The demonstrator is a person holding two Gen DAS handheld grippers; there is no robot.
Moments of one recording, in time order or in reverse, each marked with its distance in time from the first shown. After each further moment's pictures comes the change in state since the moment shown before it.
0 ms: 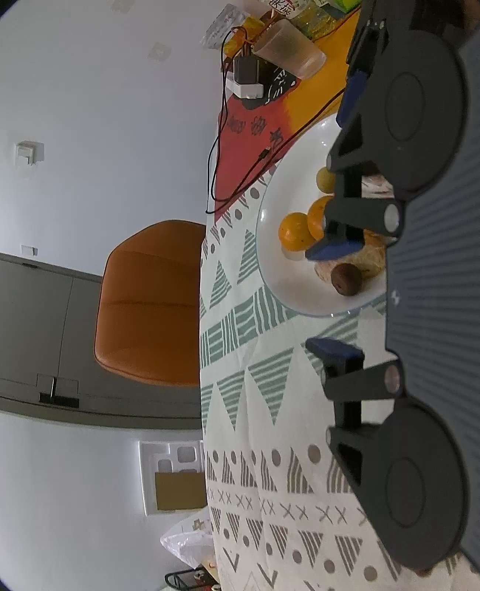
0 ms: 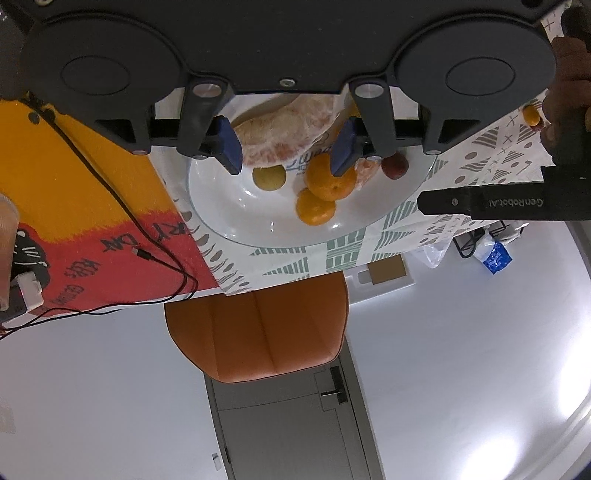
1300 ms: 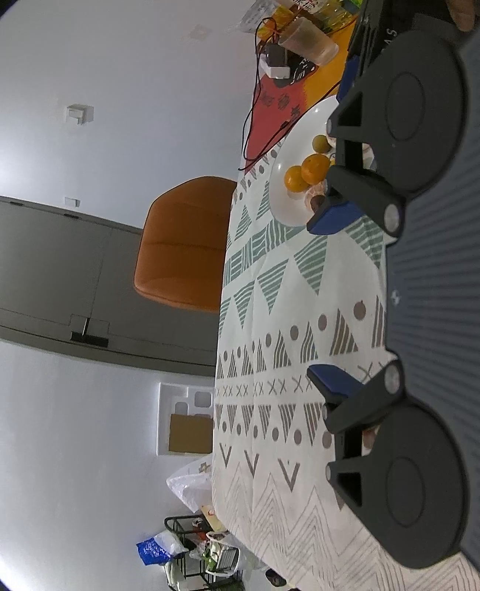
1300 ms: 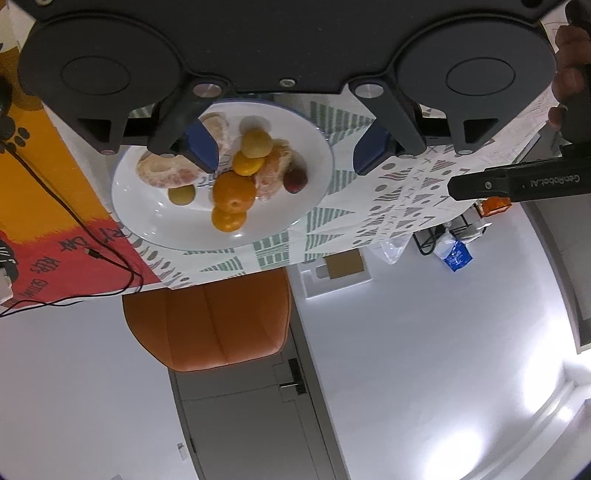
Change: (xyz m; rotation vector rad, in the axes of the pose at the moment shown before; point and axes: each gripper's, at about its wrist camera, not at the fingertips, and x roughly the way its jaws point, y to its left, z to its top) left arm -0.108 0.065 -0.032 -0.089 -0.112 0.111; right arm -0.035 0.057 -0.012 -0.019 -0.029 0.114
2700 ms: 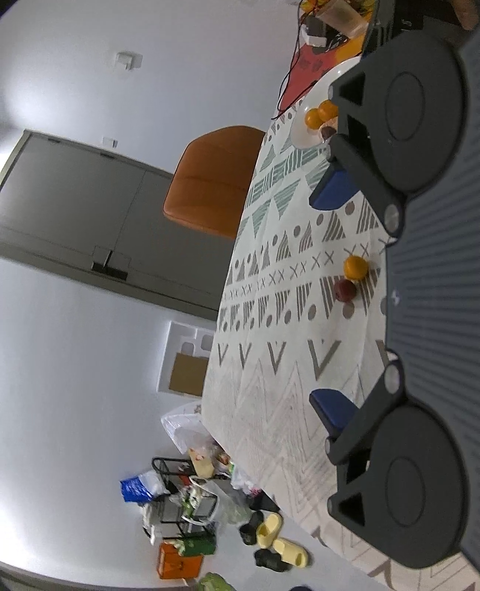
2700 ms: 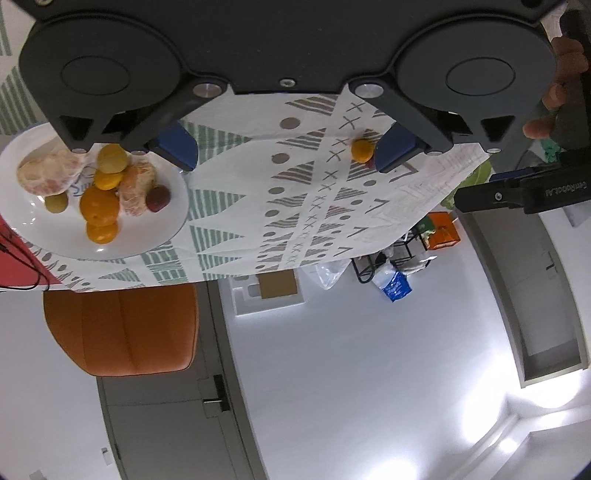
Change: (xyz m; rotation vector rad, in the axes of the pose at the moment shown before) left arm -0.057 0.098 -0.021 -0.151 -0.060 0.115; right arm 0.017 0.088 -0.014 -0.103 0.063 0.178
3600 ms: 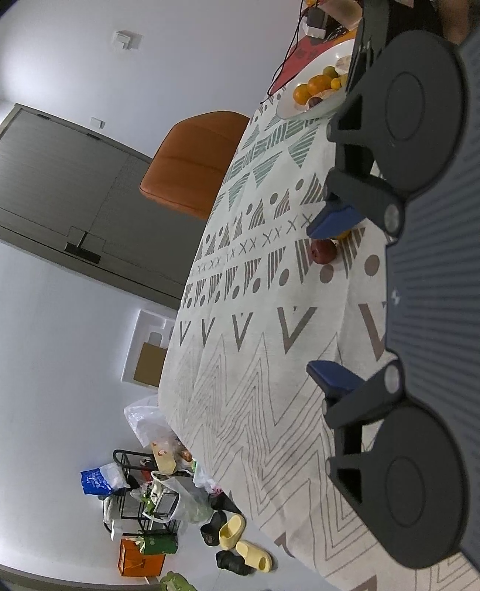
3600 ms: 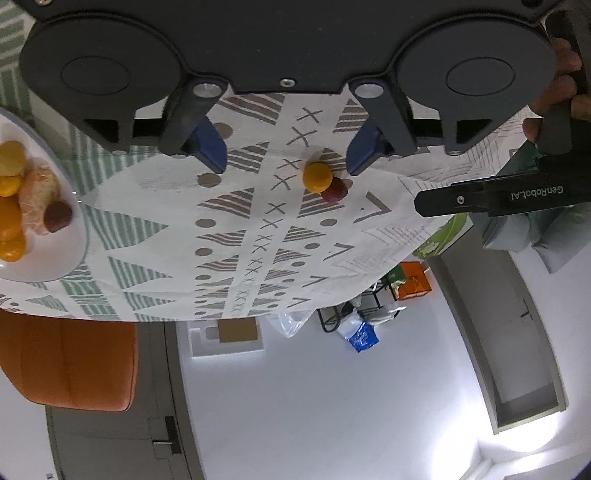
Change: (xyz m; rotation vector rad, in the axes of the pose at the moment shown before) left arm 0.036 0.040 -0.009 -0.061 0.095 -0.005; right arm 0.065 0.038 -0.004 -0.066 0.159 0.103
